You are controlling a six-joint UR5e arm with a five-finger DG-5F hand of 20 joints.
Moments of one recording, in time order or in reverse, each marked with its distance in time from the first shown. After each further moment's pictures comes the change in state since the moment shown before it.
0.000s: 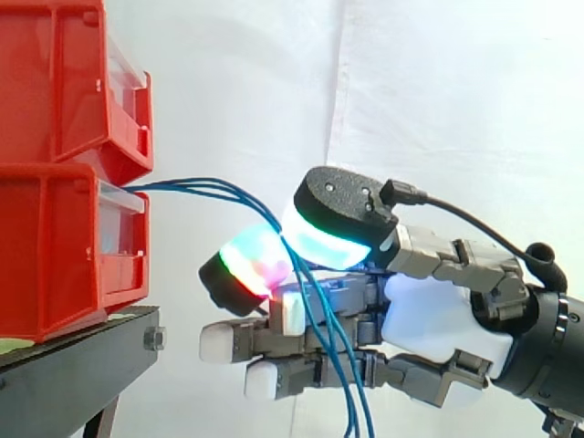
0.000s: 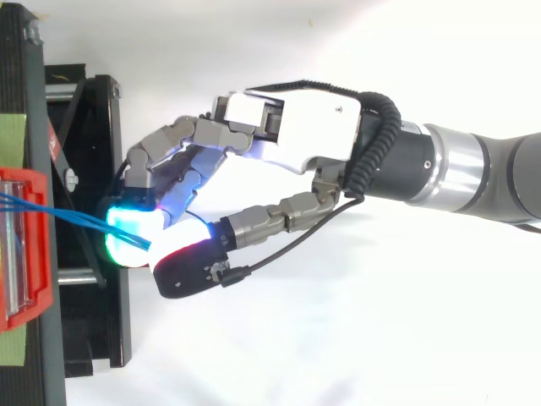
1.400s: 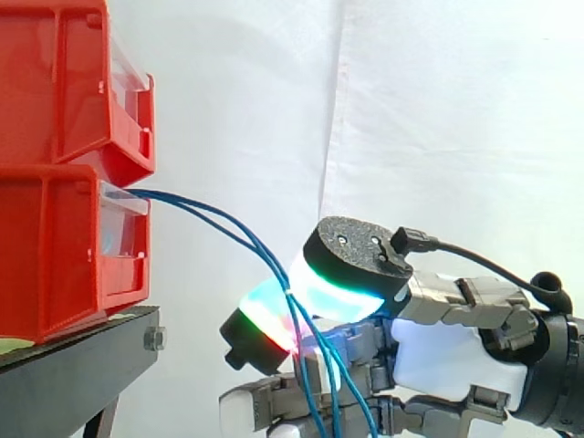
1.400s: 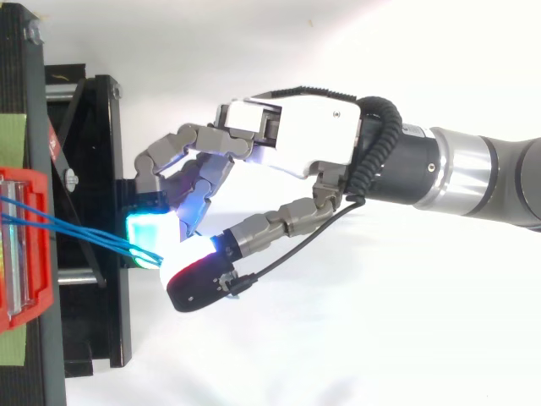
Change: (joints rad) arm 0.011 0.009 0.000 -0.139 0.025 0.090
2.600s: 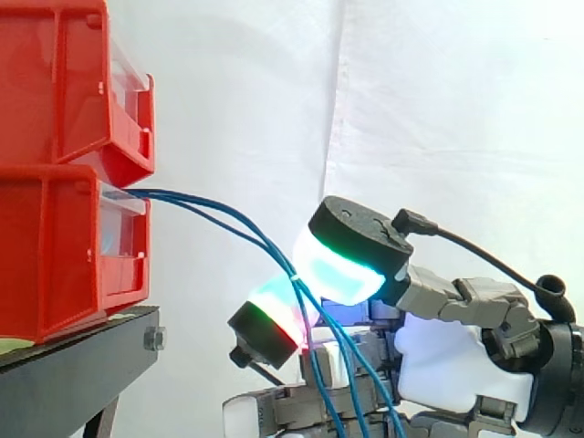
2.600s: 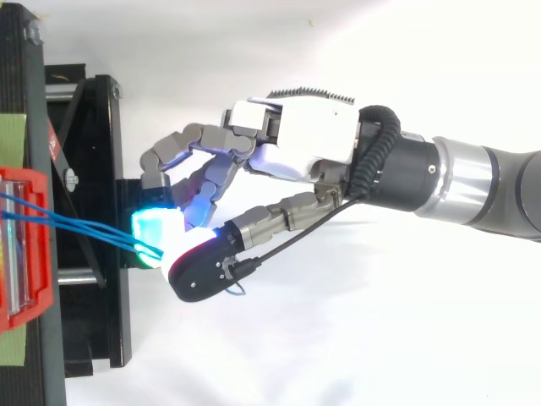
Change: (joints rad) arm 0.013 0.000 0.000 -0.028 0.040 0.100
